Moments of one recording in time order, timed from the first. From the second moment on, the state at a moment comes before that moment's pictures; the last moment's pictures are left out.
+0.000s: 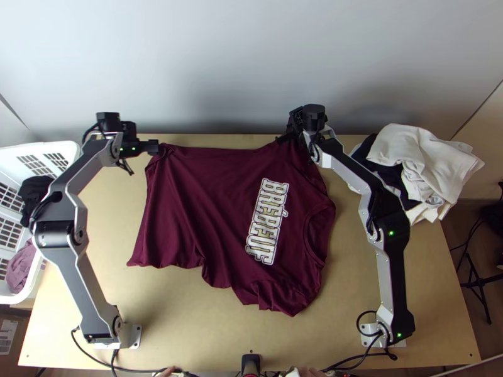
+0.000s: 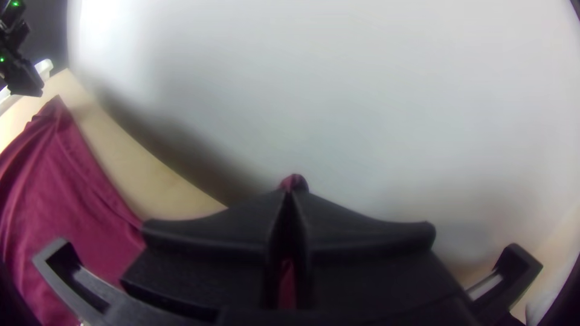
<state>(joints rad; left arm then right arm) 0.09 2.09 1.70 -0.36 0.19 0.05 0.36 2.32 1.93 0.01 0.12 -0.25</state>
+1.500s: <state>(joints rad) -0.01 2.33 2.08 -0.67 0.22 0.17 0.34 2.30 1.90 0.00 0.12 -0.26</state>
